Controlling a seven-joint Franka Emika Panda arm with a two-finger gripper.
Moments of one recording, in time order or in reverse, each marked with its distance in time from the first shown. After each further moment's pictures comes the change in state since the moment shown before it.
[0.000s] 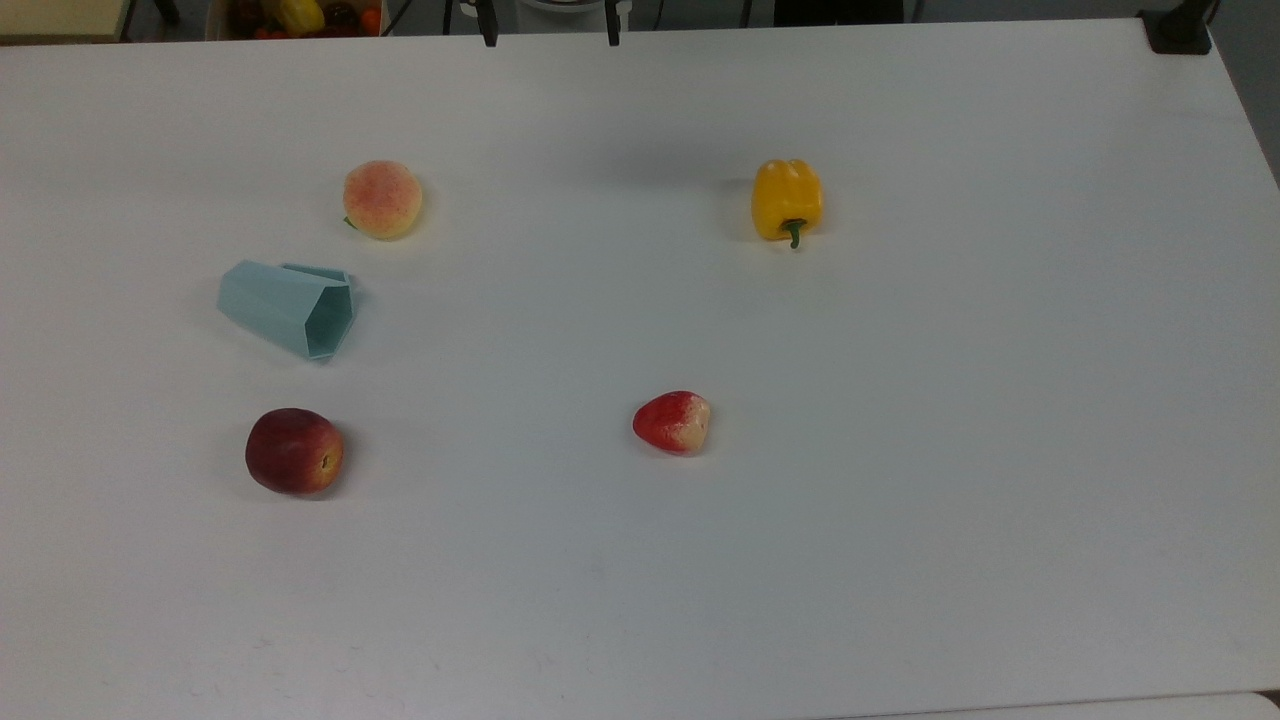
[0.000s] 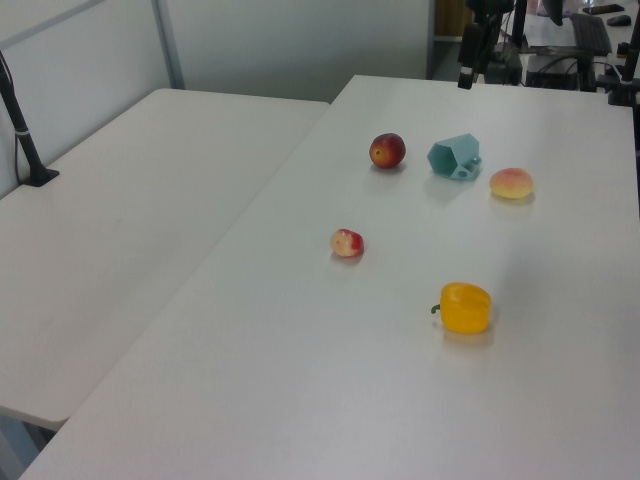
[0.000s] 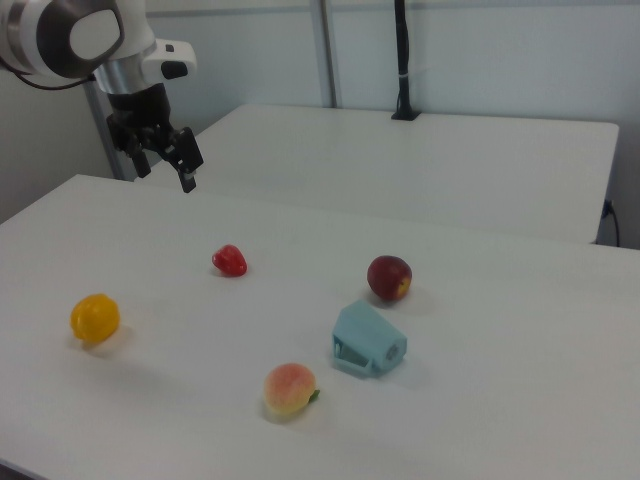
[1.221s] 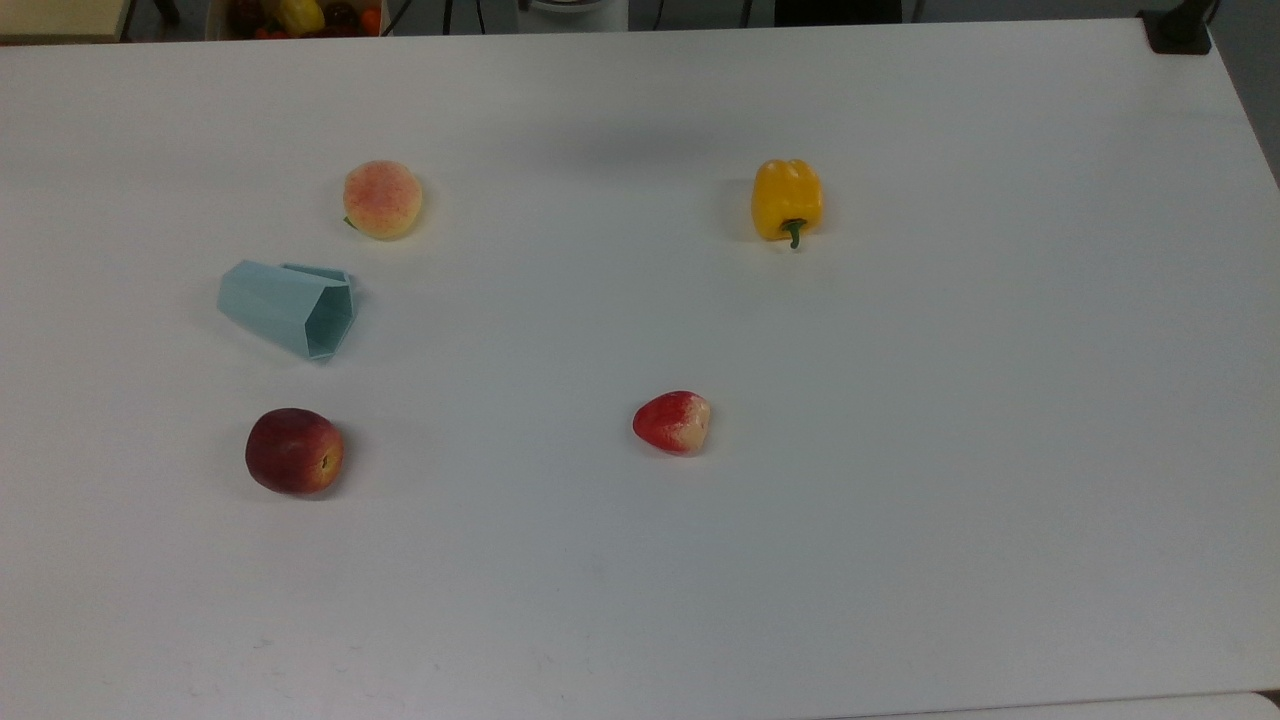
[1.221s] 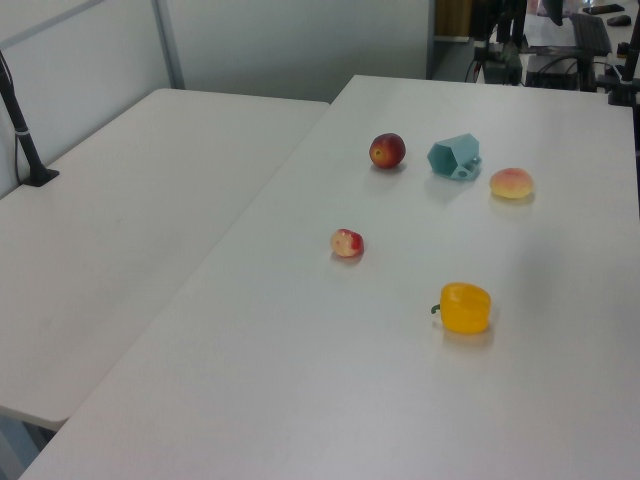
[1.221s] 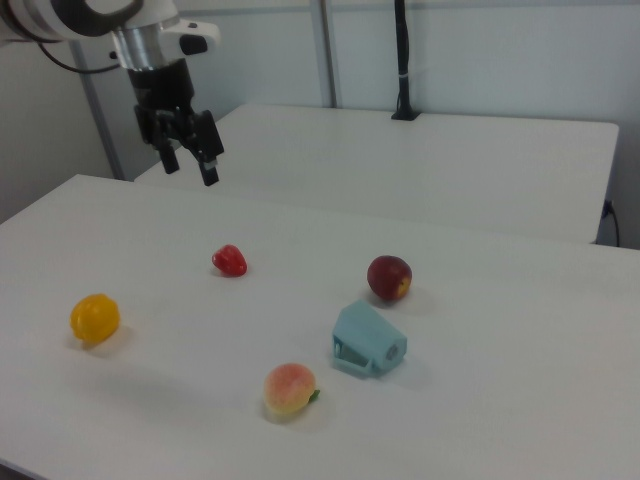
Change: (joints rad) arm 0.012 0.097 -0.069 0.214 -0.137 -0.240 0.109
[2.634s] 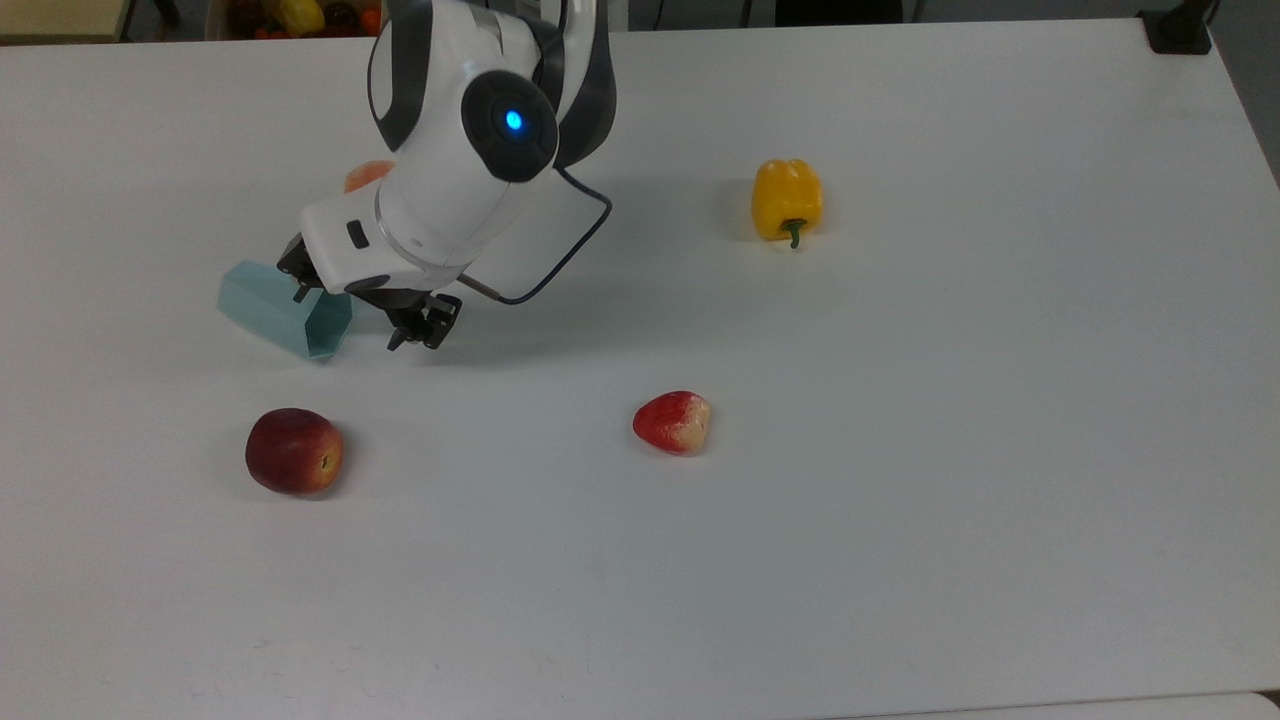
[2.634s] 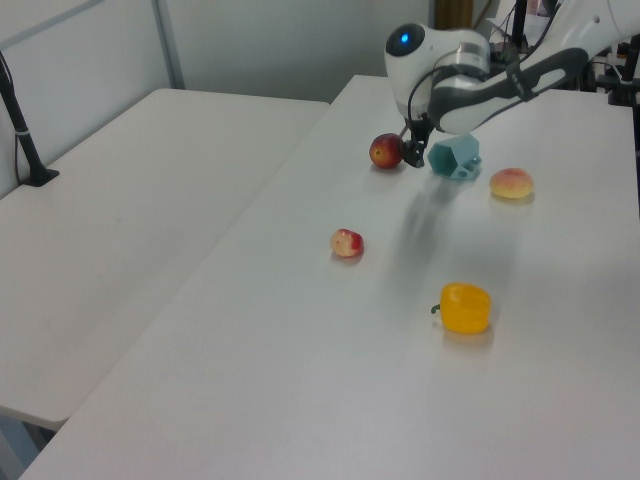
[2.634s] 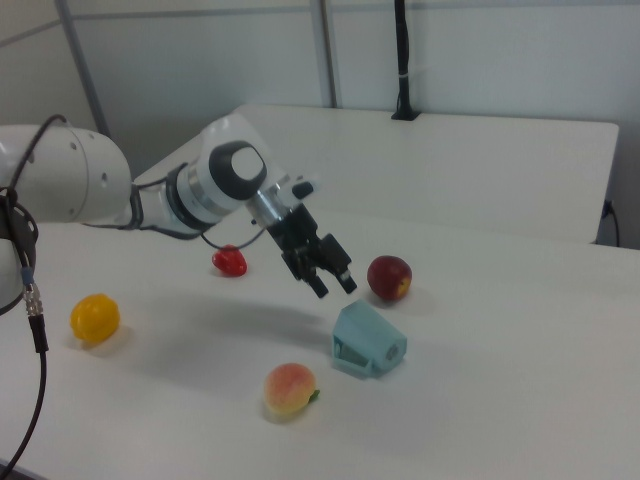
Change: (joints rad) arm 0.045 0.493 -0.111 -0.065 -0.523 0.506 0.282
